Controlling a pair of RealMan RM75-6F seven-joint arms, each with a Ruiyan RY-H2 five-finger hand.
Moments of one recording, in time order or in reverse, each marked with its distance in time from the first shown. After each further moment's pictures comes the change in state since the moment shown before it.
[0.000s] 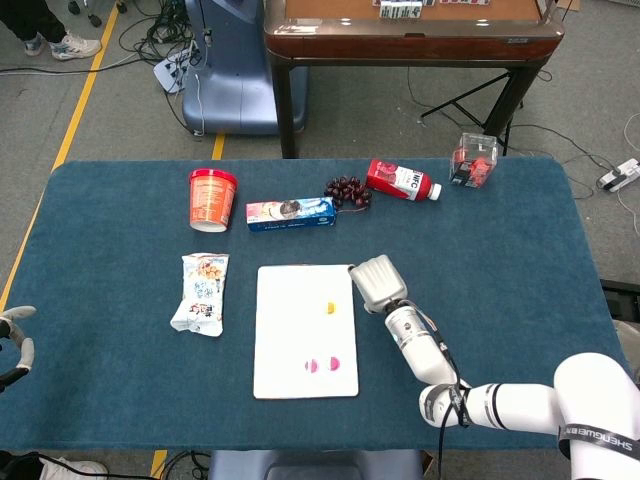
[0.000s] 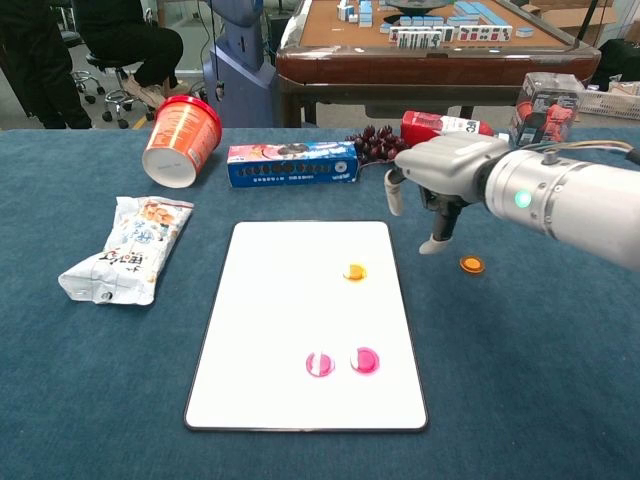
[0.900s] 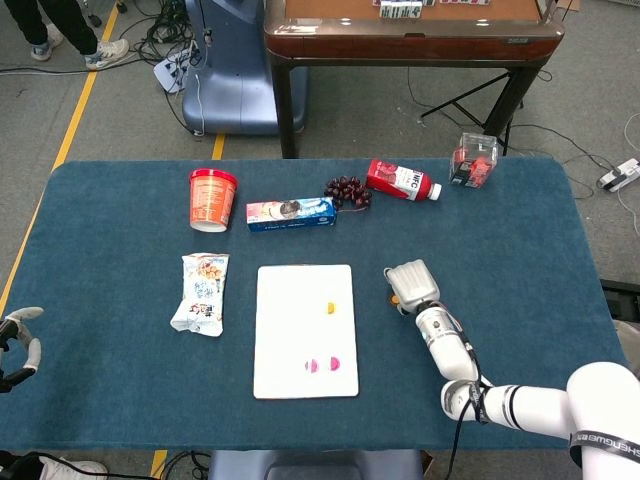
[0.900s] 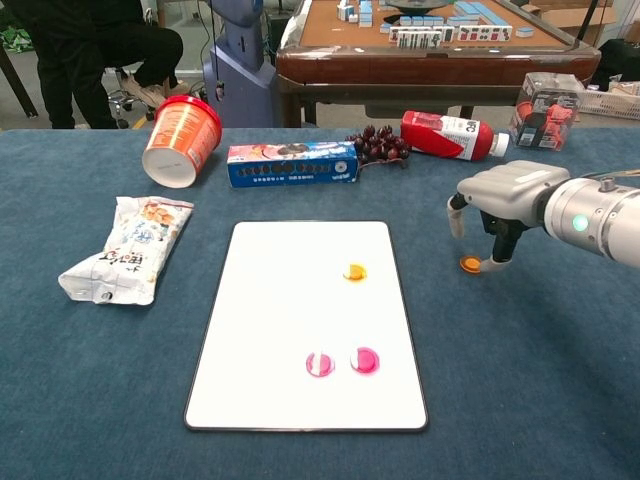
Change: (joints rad) left arm -0.007 -0.005 0.007 -0.003 0.007 -0.010 0.013; right arm -0.069 0.007 -0.055 0.120 0.034 -0.070 0.048
